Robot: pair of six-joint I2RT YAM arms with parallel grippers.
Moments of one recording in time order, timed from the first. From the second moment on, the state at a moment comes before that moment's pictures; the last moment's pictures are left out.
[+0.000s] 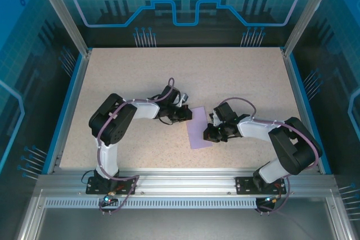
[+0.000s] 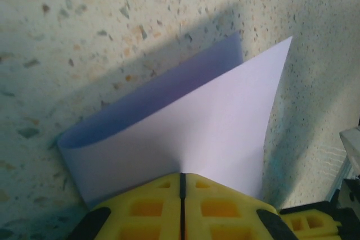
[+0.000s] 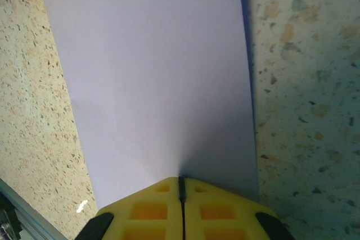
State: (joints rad) left arm -0.54 1.97 1.05 0.00 0.55 -0.69; right arm 0.53 1.52 0.61 -0.27 -0.43 0.67
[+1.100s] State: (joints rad) left arm -0.44 2.00 1.23 -0.16 0.49 -0.63; right arm 0.64 1.48 0.55 -0.13 -0.32 0.90
